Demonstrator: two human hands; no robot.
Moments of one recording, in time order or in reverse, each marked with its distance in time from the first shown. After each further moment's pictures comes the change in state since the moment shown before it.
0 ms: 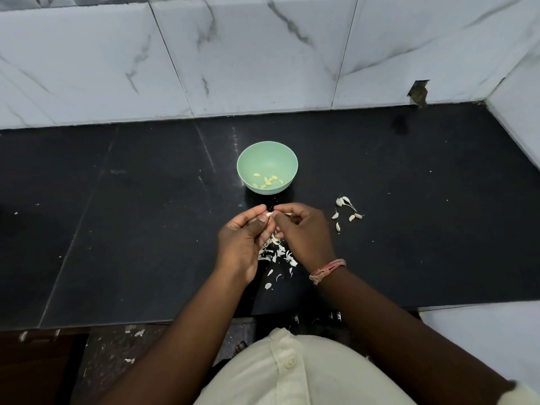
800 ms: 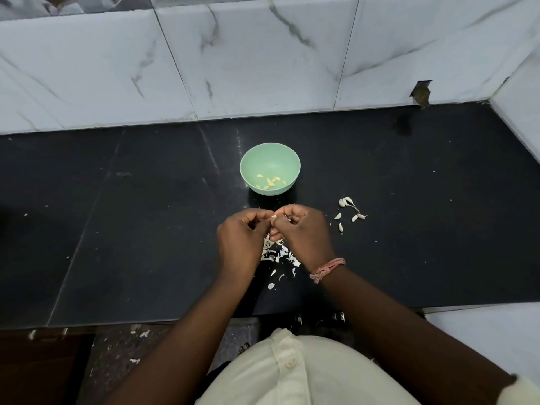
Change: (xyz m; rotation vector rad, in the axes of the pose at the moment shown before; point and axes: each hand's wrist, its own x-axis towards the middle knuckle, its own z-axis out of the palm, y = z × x) left_hand -0.013 0.012 -0.003 1.013 0.068 0.587; right_hand 0.001 0.002 0.005 0.064 -0.076 -0.009
